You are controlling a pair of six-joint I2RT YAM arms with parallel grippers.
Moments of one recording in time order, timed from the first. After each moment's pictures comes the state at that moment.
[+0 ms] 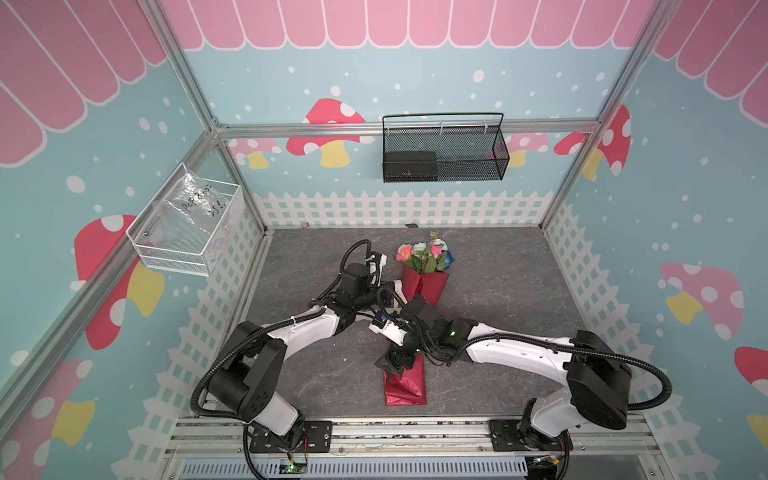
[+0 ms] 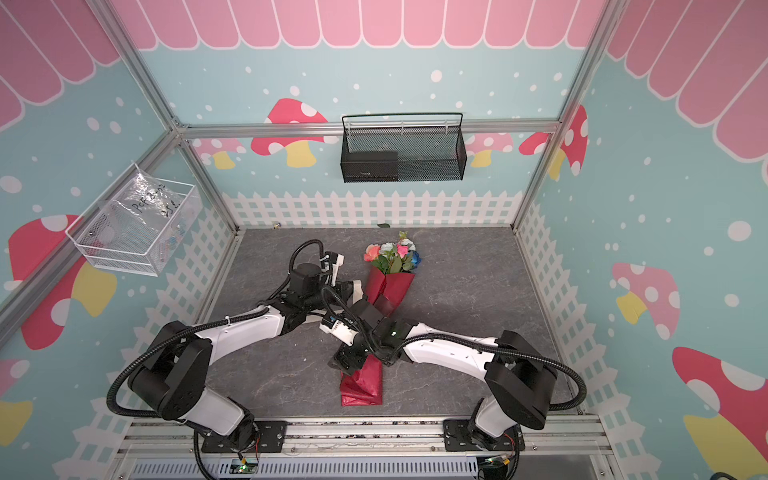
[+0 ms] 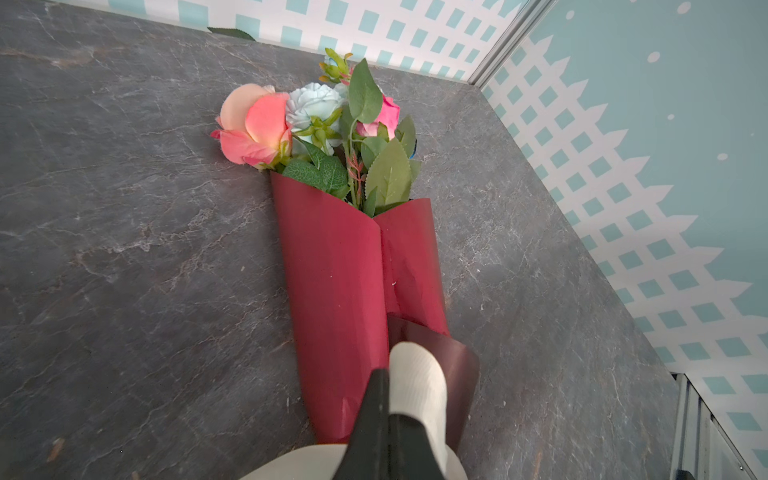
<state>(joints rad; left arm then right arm) -0.50 1.58 0.85 0.24 0.29 -0.44 1.01 1.52 0.95 -0.17 -0.31 -0.02</state>
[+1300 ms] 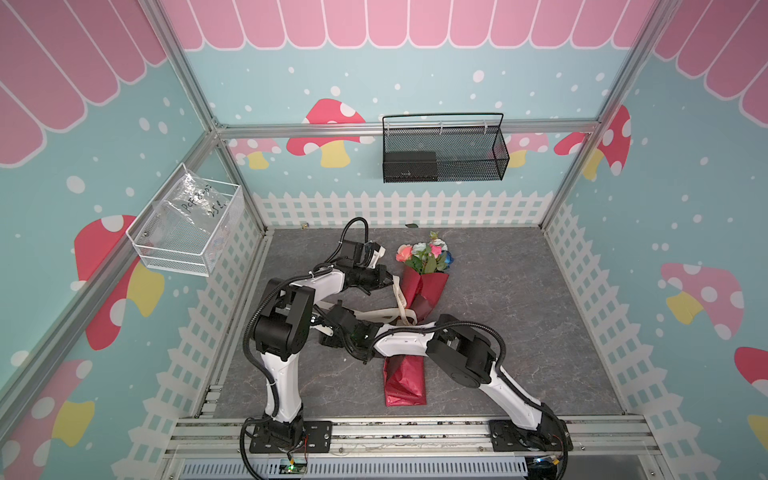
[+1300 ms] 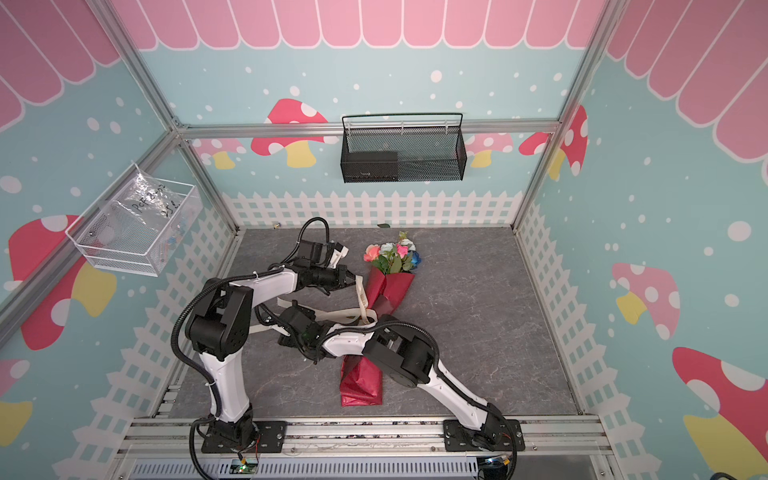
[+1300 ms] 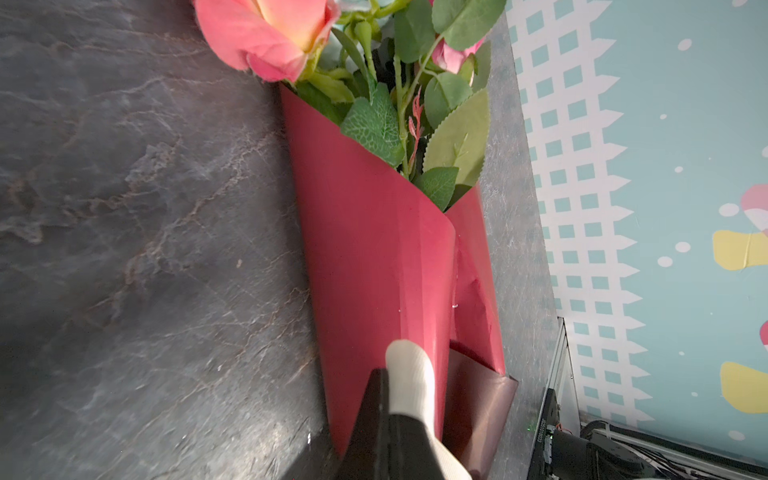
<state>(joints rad) -0.29 2.02 1.31 -0.13 0.78 -0.44 1.12 2.41 1.73 0.13 0.23 -0.38</state>
